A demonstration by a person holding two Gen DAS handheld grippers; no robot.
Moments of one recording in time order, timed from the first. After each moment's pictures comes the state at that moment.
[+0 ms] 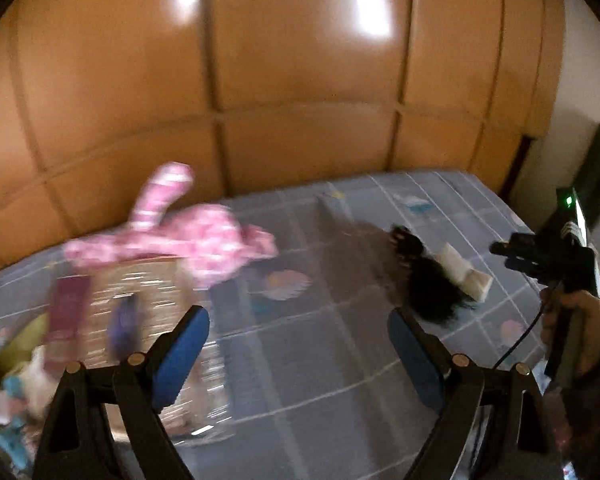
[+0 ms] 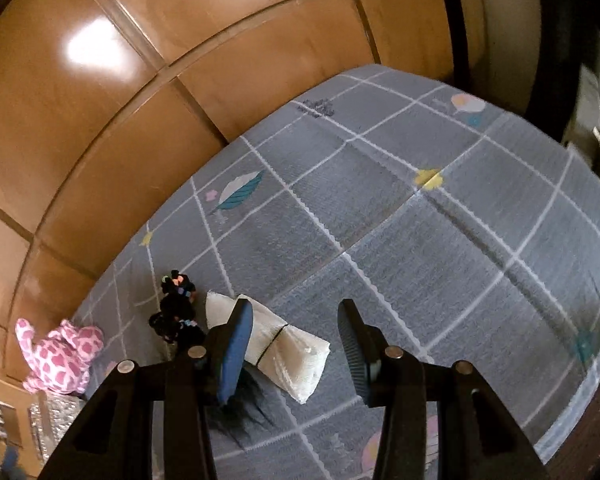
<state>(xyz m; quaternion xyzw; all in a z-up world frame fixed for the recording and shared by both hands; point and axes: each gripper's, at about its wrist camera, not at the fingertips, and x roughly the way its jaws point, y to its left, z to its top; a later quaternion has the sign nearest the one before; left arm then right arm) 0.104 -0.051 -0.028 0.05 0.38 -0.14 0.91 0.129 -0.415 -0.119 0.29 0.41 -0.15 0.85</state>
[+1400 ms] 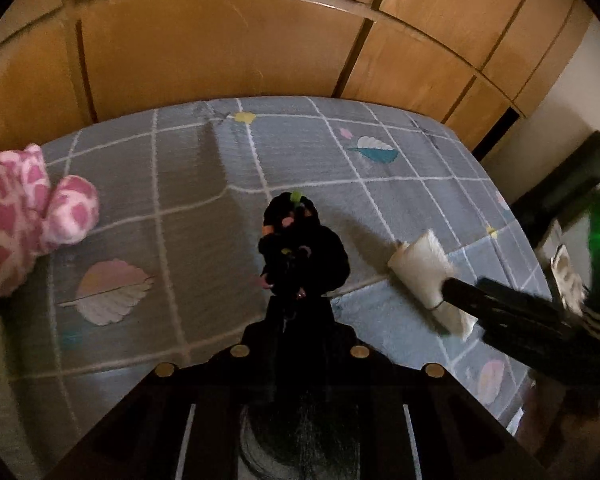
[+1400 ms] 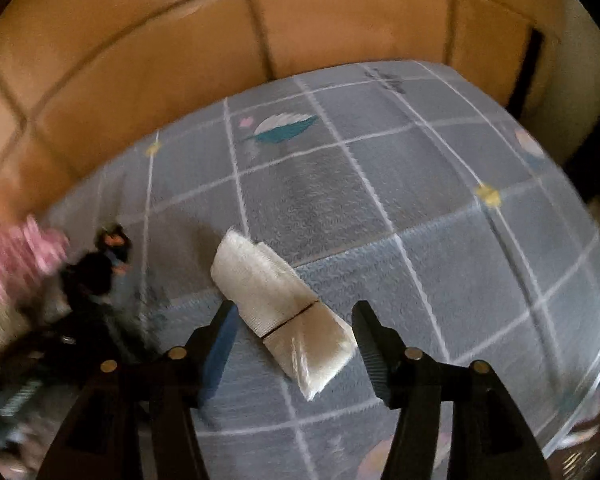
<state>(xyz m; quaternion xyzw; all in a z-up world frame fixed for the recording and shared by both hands) 0.219 -0.165 -0.132 -0.01 0.51 -0.23 0.83 0.175 -0.361 -0.146 0.11 0.51 -0.10 0.85</state>
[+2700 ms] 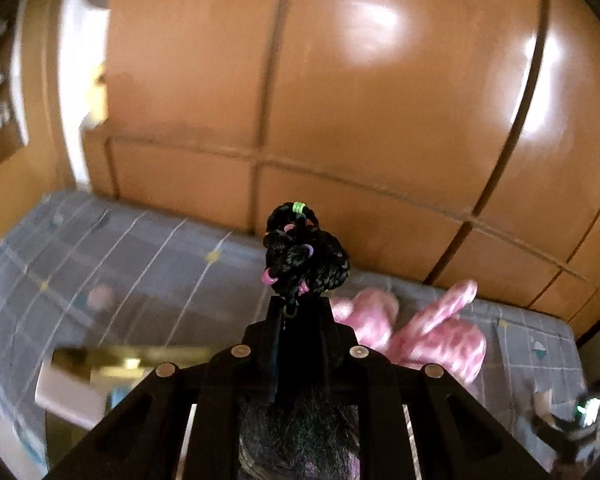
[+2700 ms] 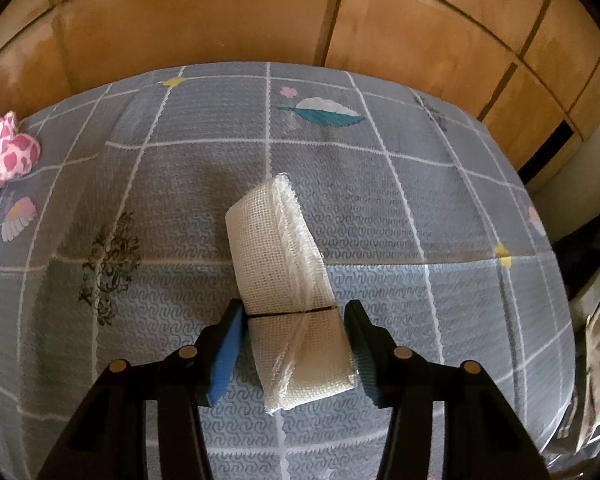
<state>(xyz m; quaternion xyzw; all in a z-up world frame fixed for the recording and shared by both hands) 0.176 0.231 0.023 -0.12 0.34 0.08 0.93 0.188 -0.325 -0.173 -0.05 0.52 -0.11 0.85</state>
